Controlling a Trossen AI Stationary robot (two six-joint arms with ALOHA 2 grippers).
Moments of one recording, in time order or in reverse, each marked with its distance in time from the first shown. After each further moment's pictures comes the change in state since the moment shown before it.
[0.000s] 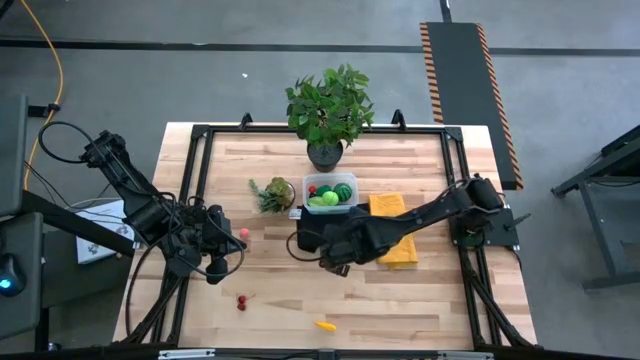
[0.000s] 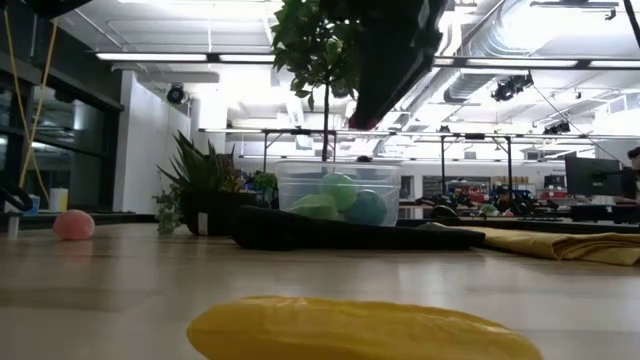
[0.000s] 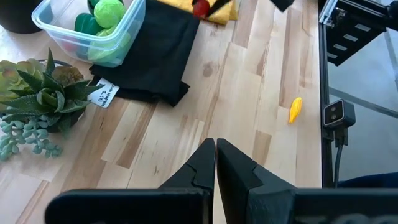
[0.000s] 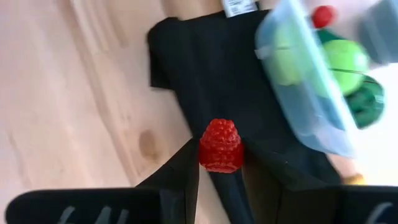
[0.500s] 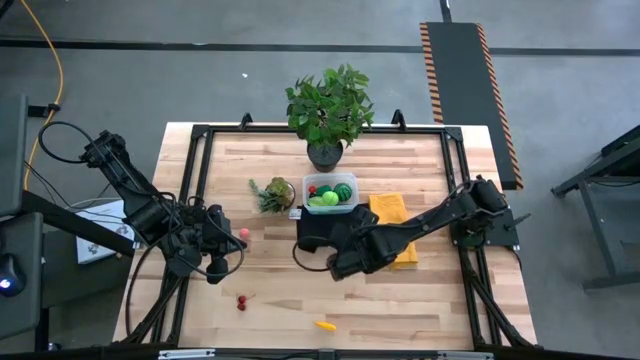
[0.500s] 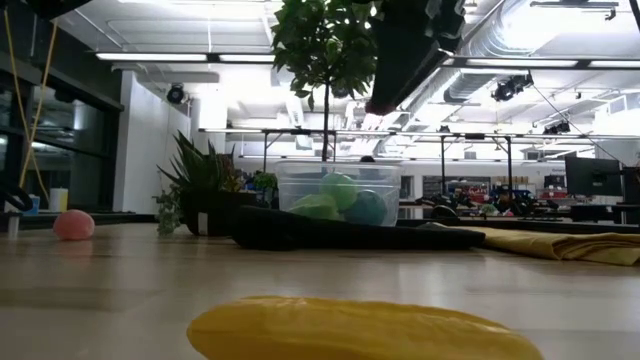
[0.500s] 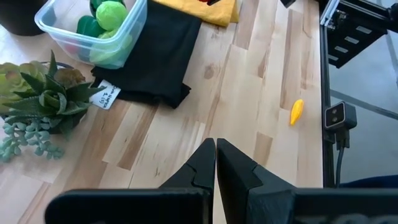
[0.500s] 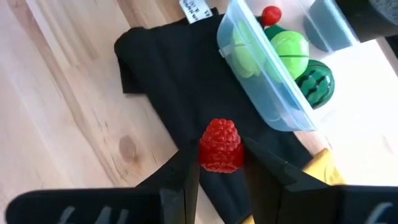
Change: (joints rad) left arm 0.000 0.000 0.000 0.002 -0.010 0.000; right arm 0.053 -0.017 0.000 -0.085 0.147 0.181
